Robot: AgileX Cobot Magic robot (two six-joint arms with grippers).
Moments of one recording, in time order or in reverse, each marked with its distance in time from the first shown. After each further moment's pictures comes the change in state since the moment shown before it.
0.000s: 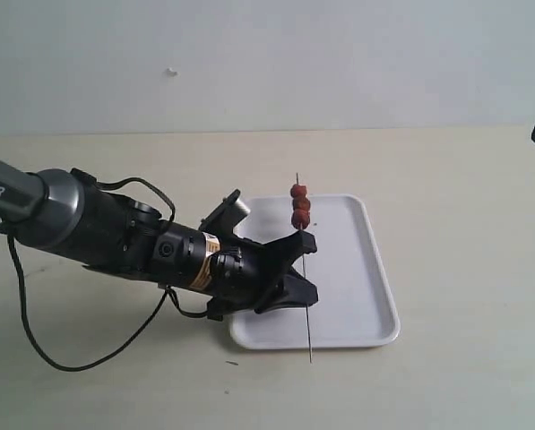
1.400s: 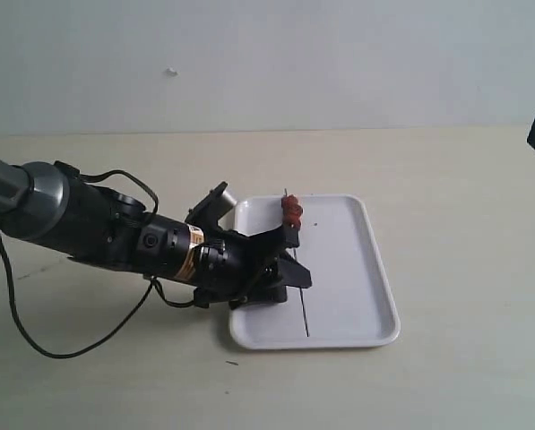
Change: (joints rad) left arm 0.053 0.000 0.000 0.035 -0.011 0.061; right arm 0.000 0.000 0.000 -0.006 0.014 -0.002
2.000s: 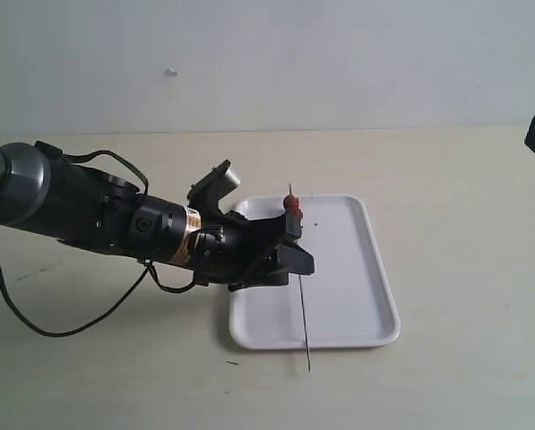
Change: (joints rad) left arm 0.000 -0.067 -0.002 0.066 0.002 0.043; right arm 0.000 0.000 0.000 -0.022 0.008 0.000
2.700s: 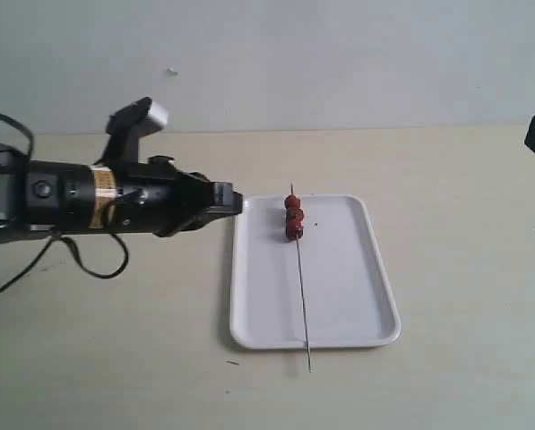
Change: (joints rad) left arm 0.110 -0.318 0.235 -0.339 0.057 0.651; right arm 0.000 0.000 0.000 -0.004 0.001 -0.026
